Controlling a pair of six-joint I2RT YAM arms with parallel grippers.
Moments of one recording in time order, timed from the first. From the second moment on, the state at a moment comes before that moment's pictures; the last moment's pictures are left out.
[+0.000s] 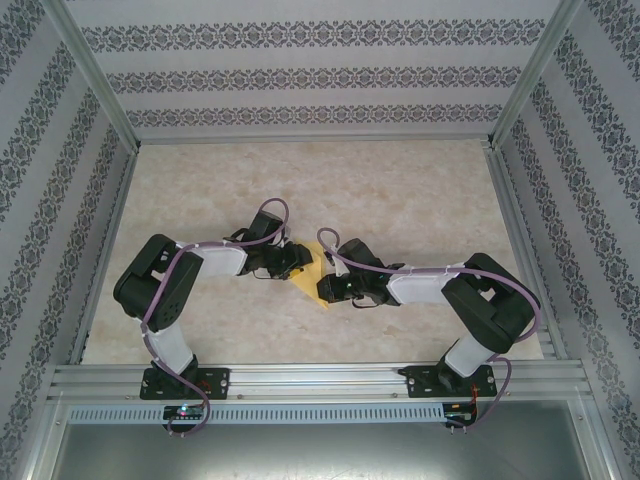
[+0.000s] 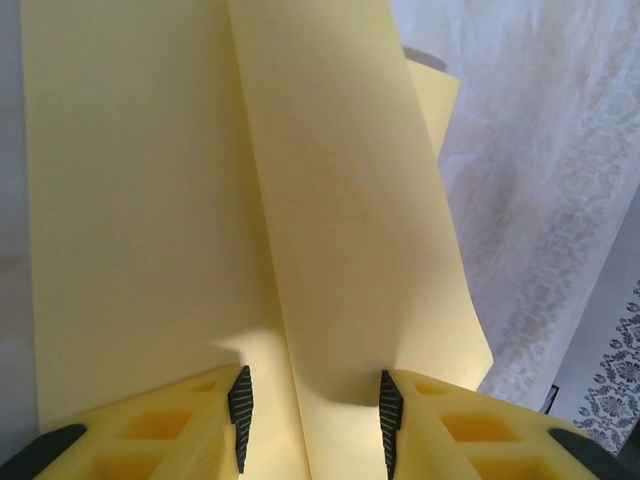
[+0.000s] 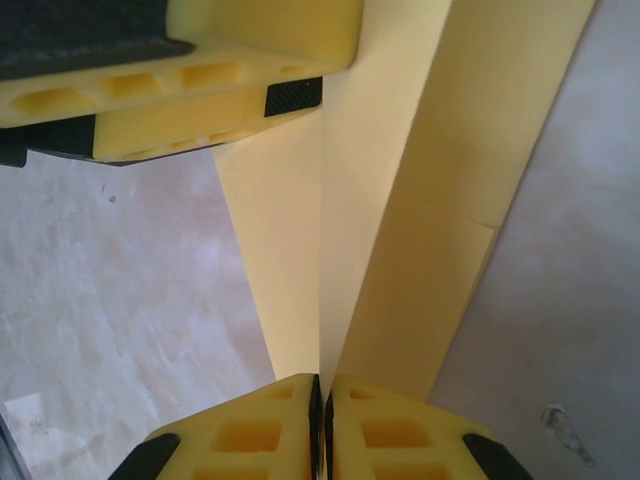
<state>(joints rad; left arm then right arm) -0.48 1.77 0.84 0.00 0.50 -0.99 0.75 1.62 0.63 0.11 -0.37 0.61</state>
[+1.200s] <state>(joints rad) -0.49 1.77 0.85 -0.02 0.50 -0.99 0.57 1.75 0.71 0.23 -0.62 0.76</state>
